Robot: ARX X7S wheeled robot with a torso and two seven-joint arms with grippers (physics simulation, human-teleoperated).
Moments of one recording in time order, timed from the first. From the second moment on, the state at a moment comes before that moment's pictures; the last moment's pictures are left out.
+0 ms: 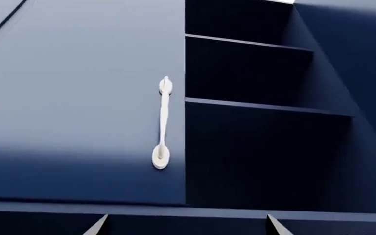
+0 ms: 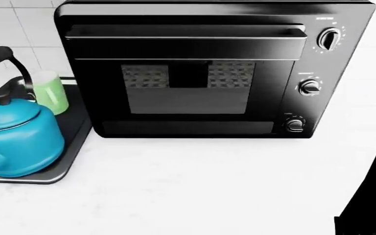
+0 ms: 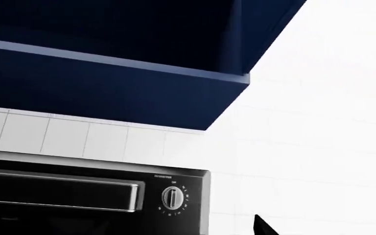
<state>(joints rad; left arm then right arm) -1.52 -1.57 1.44 1.05 -0.75 0.52 -1.14 1.22 1.57 -1.99 -1.05 0.17 -0.36 1.56</state>
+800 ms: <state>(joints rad) -2.20 -1.43 2.20 1.05 -0.67 0.53 -1.29 1.88 1.57 -1.32 -1.04 1.35 0.32 1.53</state>
